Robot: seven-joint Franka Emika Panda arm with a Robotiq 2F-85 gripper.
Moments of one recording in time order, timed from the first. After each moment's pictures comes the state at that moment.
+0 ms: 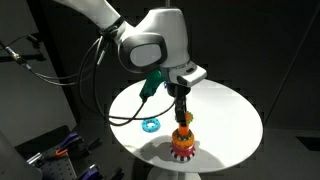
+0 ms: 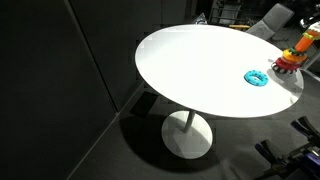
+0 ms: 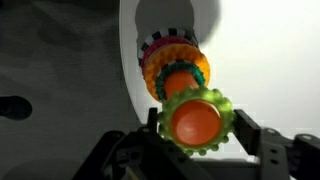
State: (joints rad) arm -0.24 0.11 -0.26 -2.30 0.02 2.61 0.44
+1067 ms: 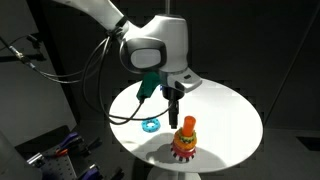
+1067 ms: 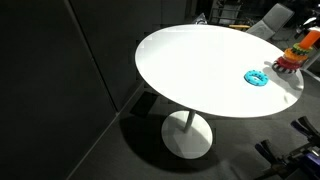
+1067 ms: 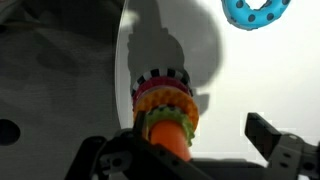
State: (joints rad) arm -0.23 0.13 -0.24 -2.29 0.13 2.49 0.33
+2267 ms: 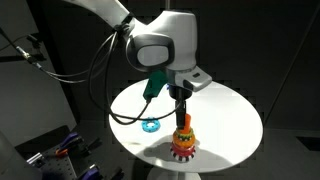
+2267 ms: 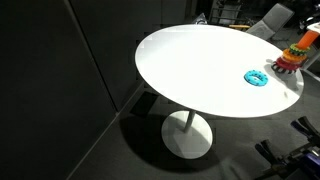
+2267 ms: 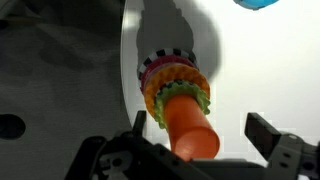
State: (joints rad) arm -0.24 0.16 -0.27 -2.23 0.13 2.47 0.32
